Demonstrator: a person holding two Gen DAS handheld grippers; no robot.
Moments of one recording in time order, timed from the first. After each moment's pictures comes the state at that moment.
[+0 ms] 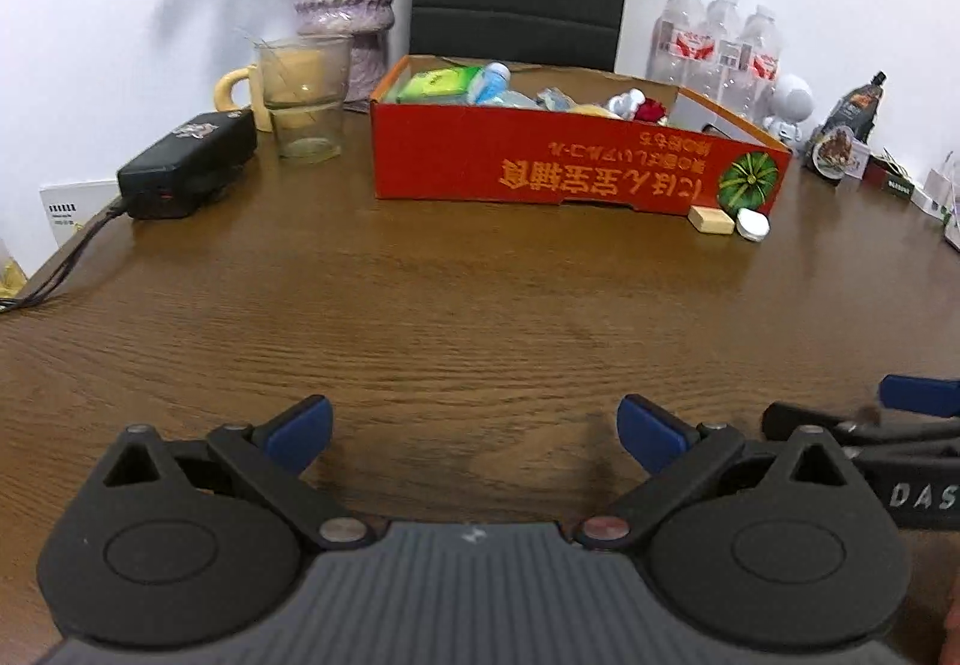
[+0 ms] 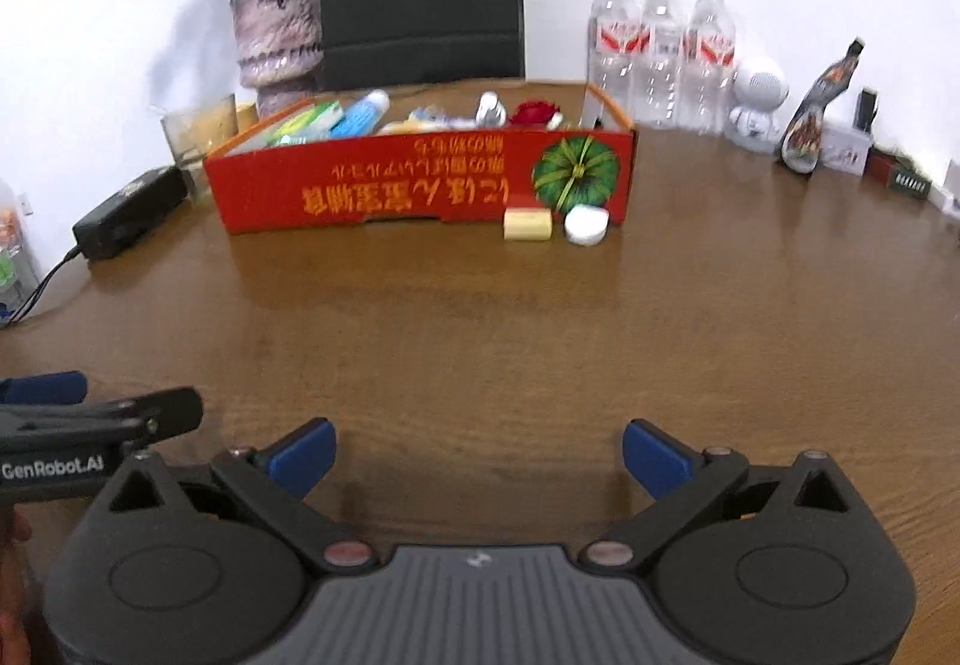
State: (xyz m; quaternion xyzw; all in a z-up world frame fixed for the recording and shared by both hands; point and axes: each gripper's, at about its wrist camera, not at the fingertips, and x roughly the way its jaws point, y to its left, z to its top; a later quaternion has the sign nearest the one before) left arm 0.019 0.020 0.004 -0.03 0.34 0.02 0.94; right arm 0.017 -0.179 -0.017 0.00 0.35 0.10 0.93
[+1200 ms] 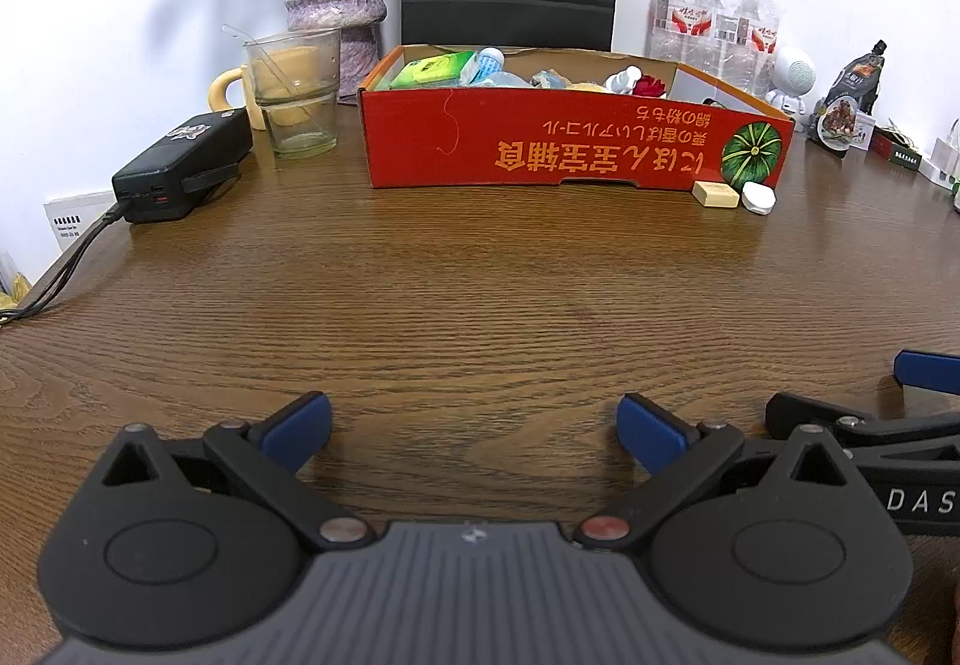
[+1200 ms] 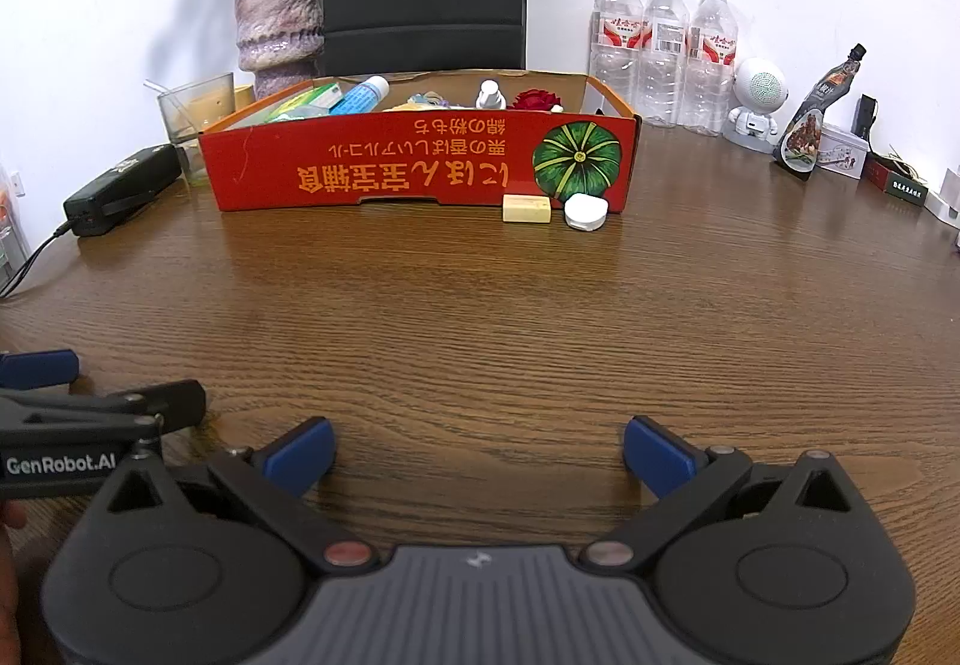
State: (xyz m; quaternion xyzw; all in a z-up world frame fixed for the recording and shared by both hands) left arm 0.019 0.013 0.000 0.00 0.34 0.02 0.94; right arm 0.013 -0.177 -0.026 -0.02 0.34 0.10 0.93
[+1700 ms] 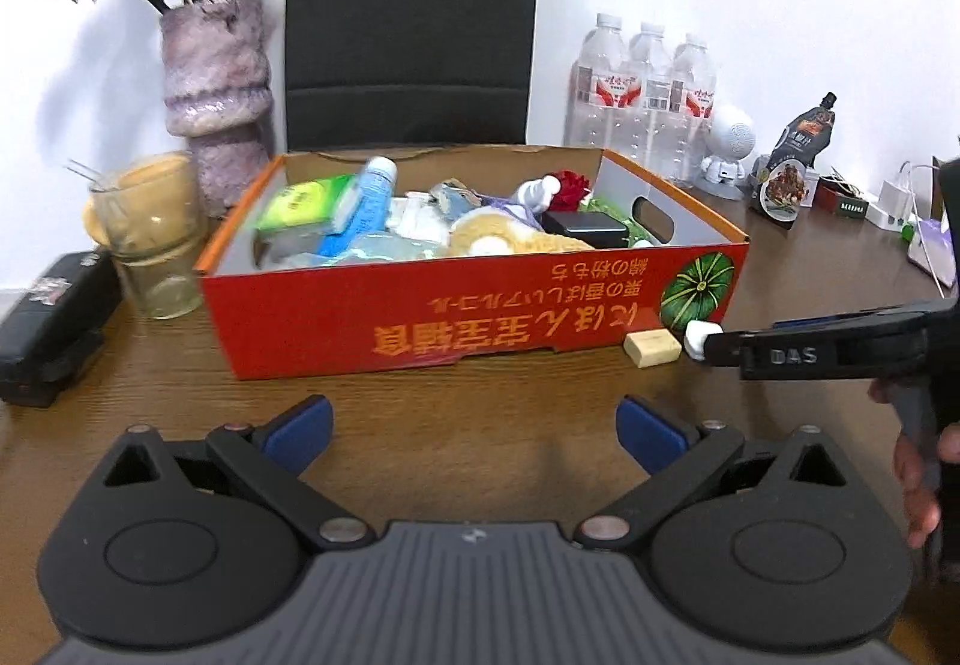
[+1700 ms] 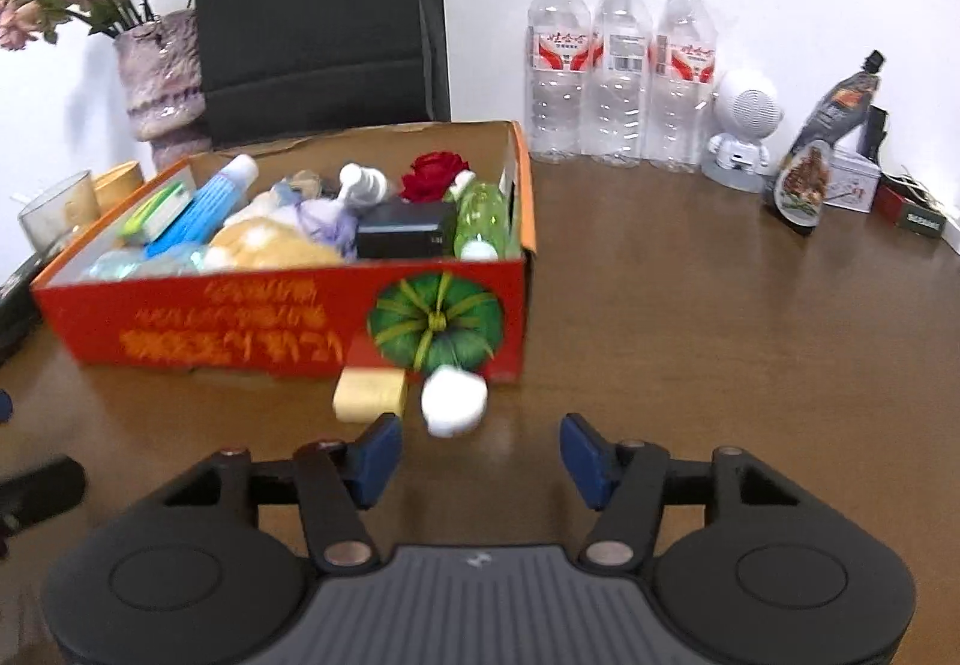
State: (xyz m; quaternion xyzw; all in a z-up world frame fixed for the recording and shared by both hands) left arm 0.120 -0.017 0.029 0.00 0.29 -0.06 0.95; right arm 0.171 -0.225 -0.003 0.00 0.35 0.08 0.93
